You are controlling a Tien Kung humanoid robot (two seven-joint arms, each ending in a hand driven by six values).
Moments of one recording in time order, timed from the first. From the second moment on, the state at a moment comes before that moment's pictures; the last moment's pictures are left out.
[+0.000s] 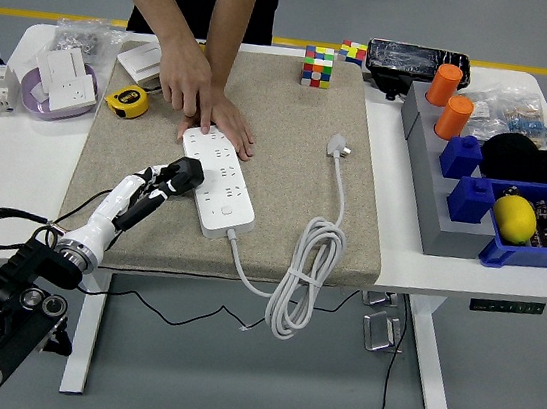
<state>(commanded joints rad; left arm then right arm) -0.11 0.08 -1.25 -1.29 1.62 0.07 0.02 0.18 -0.27 0.21 0.38 0.09 -0.52 -0.04</state>
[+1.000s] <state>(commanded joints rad) -0.21 0.10 -1.13 -1.25 1.73 0.06 -0.01 0.18 -0.27 0.20 0.38 0.09 -0.52 -0.04</state>
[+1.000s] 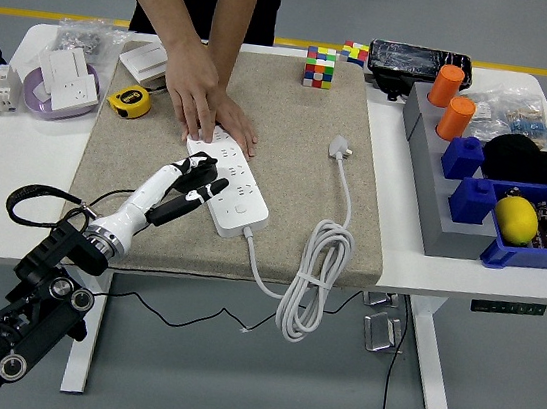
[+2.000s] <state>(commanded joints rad) -0.30 0.13 -1.05 -1.20 1.78 0.05 -0.04 0.18 -0.28 0.20 0.38 0.09 -0.52 -0.04</state>
